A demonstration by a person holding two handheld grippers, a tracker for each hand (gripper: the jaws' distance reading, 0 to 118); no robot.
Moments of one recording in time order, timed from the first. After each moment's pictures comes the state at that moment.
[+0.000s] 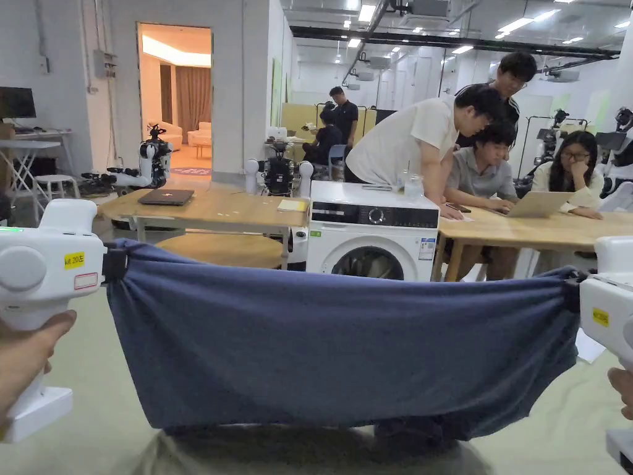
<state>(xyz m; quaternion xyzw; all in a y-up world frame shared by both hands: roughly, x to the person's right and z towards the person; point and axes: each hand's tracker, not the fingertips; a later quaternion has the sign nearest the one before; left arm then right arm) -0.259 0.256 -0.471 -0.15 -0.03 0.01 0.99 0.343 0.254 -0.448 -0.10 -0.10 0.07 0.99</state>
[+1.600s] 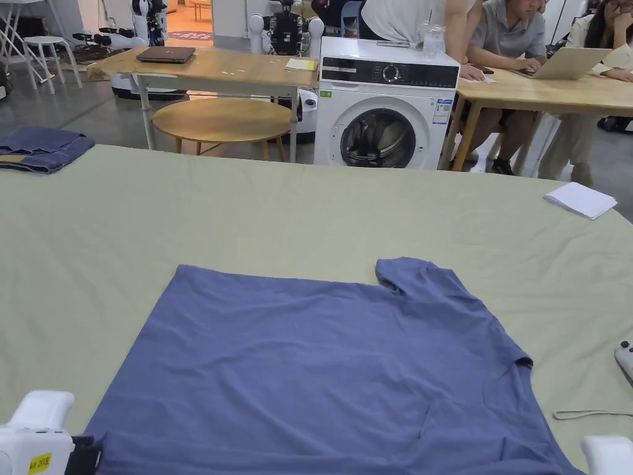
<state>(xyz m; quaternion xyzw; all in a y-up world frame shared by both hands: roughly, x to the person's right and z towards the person) -0.264 -0.039 -0.274 -0.47 -0.01 0.02 0.88 0.350 -0.022 -0.260 -0.46 -0.10 0.09 0.88</state>
